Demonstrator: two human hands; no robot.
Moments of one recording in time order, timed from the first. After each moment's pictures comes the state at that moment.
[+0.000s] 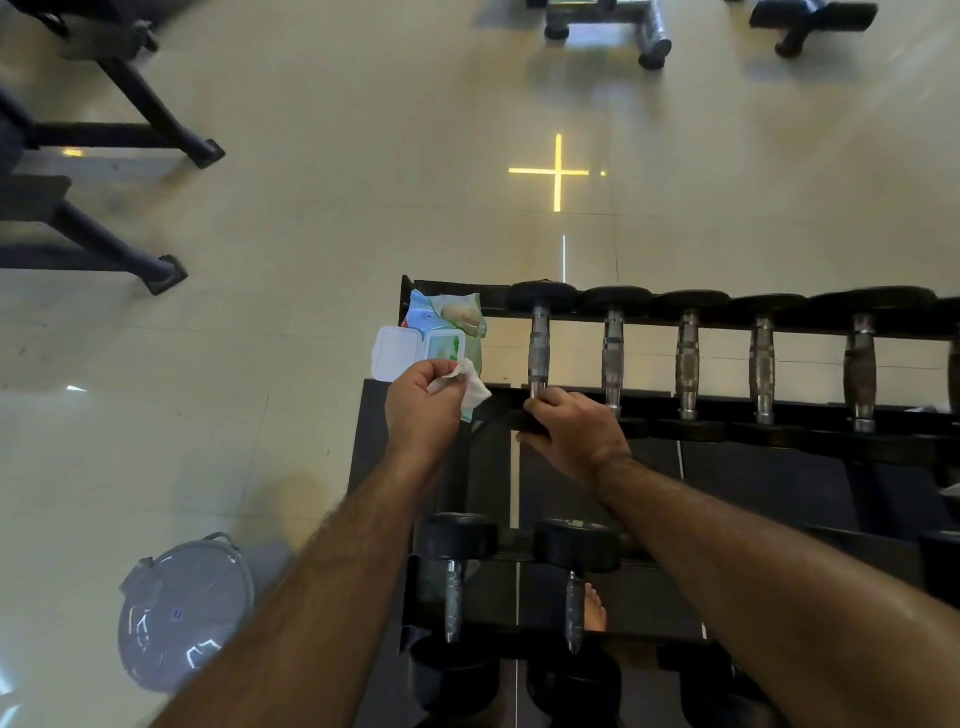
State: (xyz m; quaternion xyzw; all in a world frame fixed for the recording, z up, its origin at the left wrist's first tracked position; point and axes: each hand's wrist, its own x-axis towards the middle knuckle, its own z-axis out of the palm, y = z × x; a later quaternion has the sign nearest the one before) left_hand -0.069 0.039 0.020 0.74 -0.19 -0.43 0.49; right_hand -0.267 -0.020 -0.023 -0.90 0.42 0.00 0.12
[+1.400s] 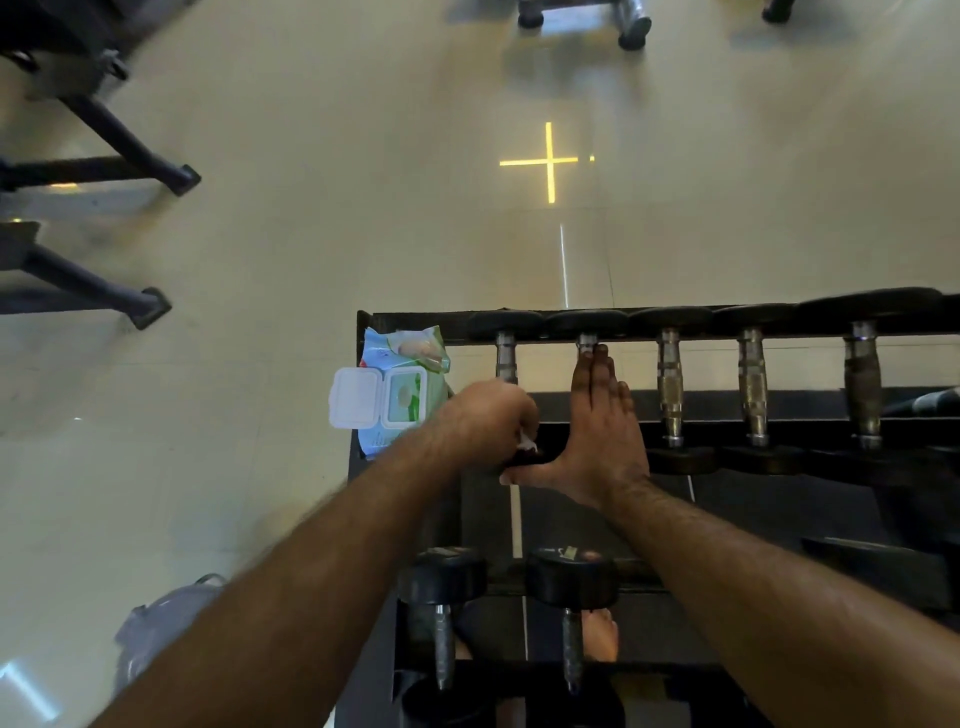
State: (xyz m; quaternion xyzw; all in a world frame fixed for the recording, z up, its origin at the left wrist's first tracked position) left_hand -0.129 -0.068 0.018 0.59 -0.75 -0.30 -0.08; right_hand -0.301 -0.063 -0.019 -0.76 0.60 0.03 0.25
